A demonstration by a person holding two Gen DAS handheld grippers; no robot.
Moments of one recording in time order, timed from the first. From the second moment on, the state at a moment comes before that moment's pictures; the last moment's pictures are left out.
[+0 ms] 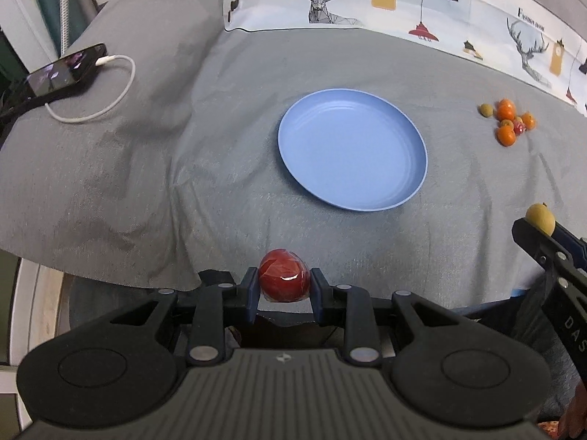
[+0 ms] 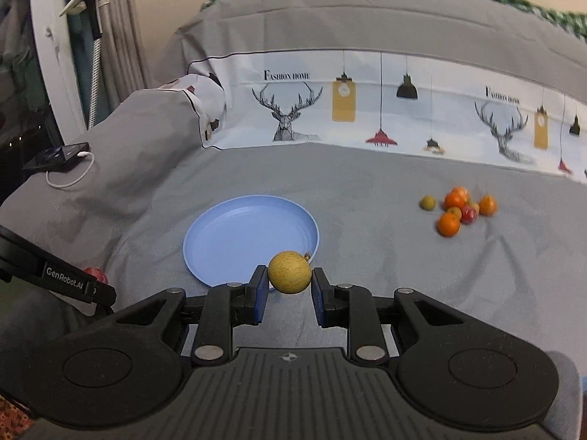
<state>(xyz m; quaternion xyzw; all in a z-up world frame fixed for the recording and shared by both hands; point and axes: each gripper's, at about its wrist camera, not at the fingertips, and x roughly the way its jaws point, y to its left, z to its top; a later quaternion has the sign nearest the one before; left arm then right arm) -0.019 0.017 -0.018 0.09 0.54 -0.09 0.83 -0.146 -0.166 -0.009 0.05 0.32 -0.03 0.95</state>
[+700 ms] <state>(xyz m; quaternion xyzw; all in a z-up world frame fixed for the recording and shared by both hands) -0.010 0.023 -0.019 0.08 0.54 -0.09 0.83 -0.142 -0.160 -0.013 0.03 0.33 -0.02 0.94</state>
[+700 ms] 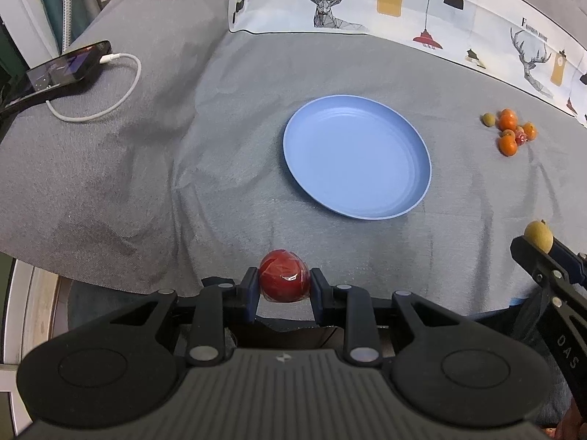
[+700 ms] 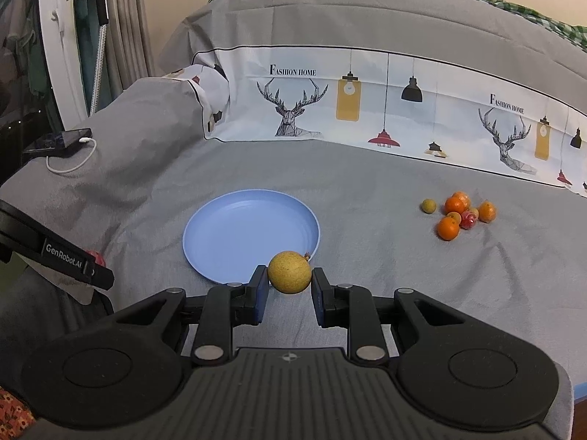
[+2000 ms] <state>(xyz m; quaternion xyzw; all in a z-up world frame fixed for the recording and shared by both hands) 0.098 0.006 -0.029 0.08 0.48 -0.08 0.87 -0.056 -0.196 -0.062 0.05 0.34 -0.03 0.94</state>
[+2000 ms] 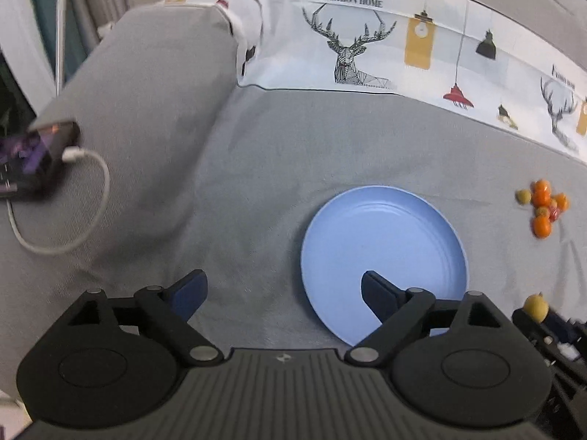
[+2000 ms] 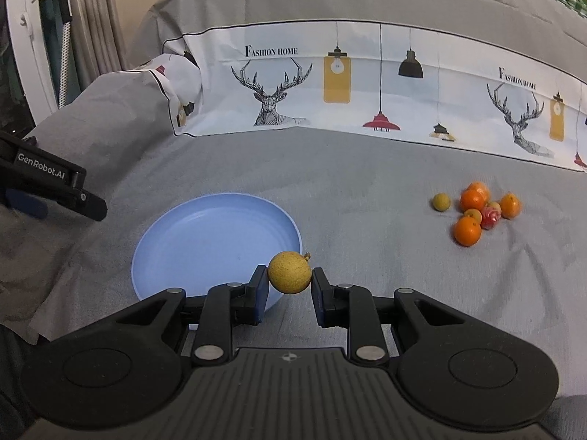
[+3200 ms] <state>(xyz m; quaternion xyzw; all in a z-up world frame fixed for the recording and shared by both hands) 0.126 -0.386 -0.163 0.22 0.47 -0.35 0.78 -0.067 -0.447 -0.145 0.22 0.26 -0.33 0.88</state>
